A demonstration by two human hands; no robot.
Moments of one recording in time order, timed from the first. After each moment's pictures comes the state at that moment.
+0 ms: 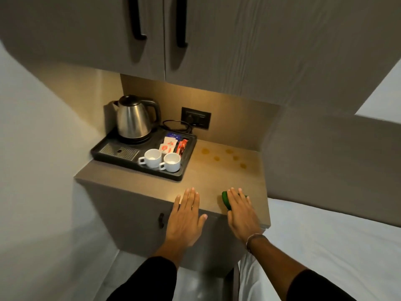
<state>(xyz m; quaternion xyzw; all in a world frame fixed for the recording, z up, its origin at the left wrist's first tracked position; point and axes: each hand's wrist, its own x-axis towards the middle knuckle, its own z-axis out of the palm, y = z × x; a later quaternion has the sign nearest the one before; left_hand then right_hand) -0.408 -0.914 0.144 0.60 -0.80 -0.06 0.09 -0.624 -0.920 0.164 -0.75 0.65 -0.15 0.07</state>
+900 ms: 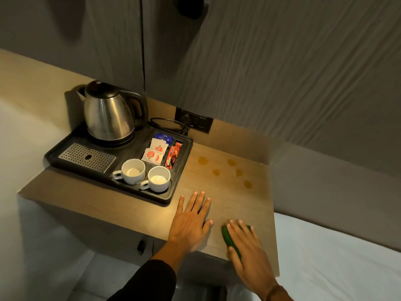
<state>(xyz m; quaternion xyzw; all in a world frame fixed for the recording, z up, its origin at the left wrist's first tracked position) -0.442 -1.062 0.102 0.55 -0.83 -0.13 0.05 -0.674 -0.977 0.107 -0.79 0.60 -0.07 0.12</state>
